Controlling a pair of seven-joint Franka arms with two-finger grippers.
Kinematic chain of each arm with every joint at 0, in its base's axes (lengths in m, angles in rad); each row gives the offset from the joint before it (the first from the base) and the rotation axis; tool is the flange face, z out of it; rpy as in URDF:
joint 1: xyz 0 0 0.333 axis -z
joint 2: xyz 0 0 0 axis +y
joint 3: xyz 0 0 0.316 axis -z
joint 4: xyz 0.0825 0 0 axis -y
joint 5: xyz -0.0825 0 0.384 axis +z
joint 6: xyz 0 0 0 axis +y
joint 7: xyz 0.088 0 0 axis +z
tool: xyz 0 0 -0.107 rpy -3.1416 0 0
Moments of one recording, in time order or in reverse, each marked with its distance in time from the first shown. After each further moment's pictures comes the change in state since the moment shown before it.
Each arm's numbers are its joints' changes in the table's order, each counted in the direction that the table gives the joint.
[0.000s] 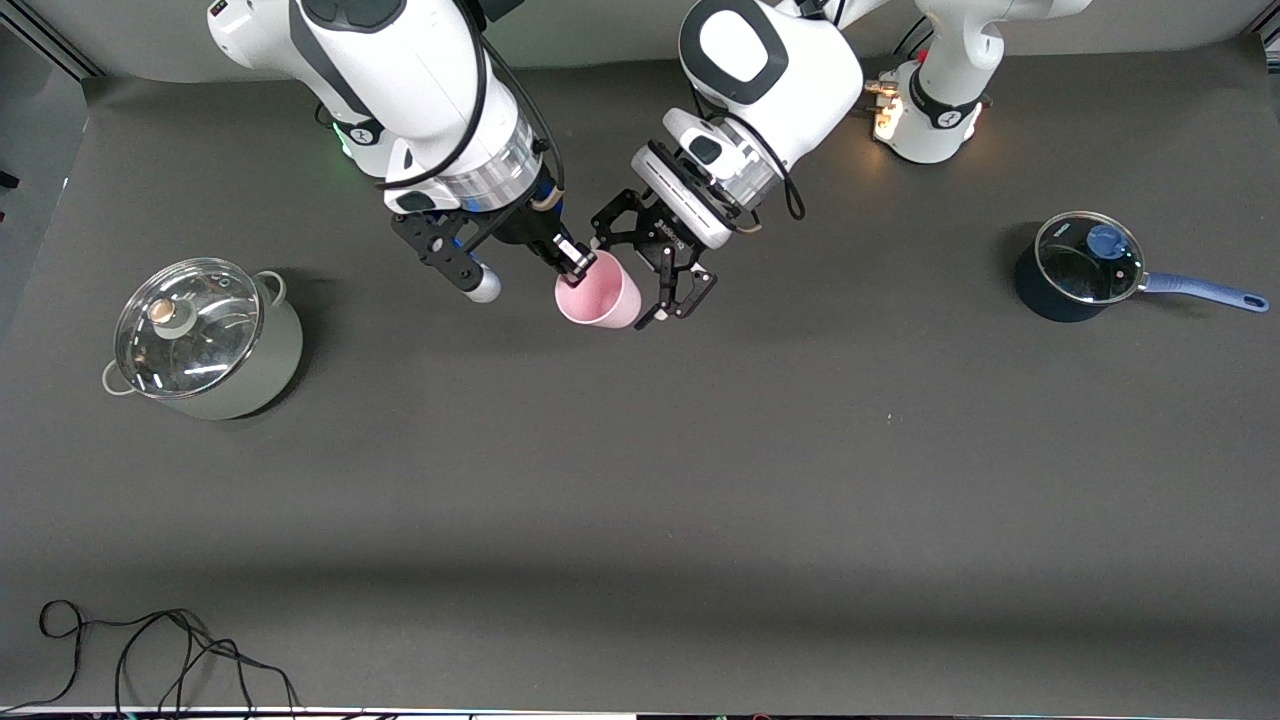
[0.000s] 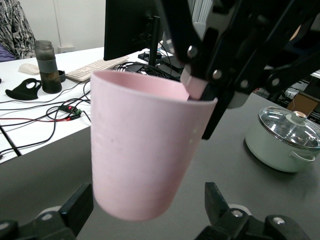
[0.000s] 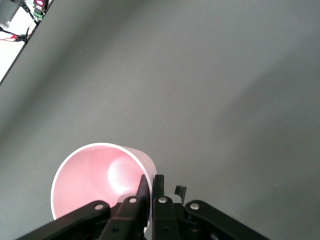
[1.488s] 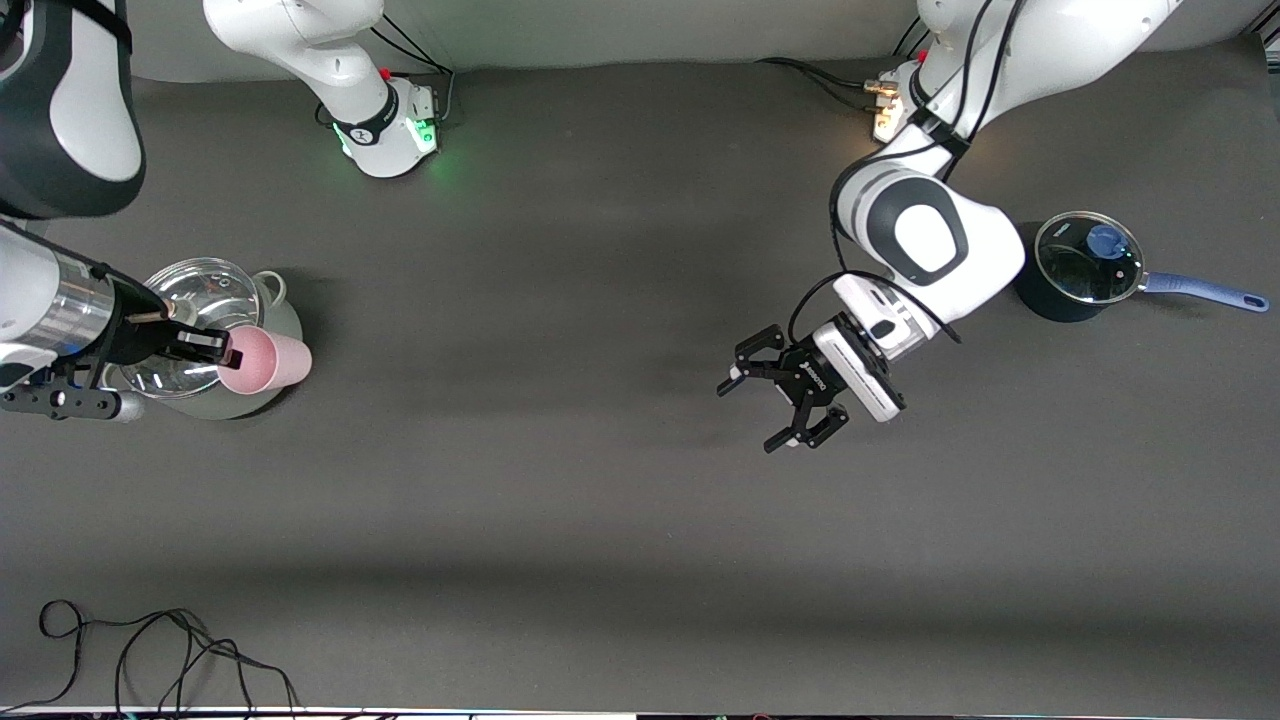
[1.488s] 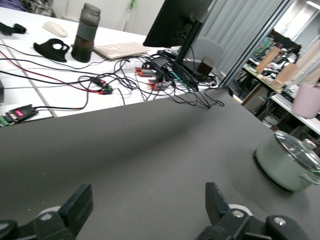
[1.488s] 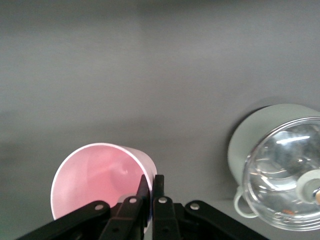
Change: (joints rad) left arm -0.402 0.078 -0.077 -0.126 0.040 0.541 0.029; right arm 0.421 -0.134 0.241 -0.332 -0.034 0.087 1.307
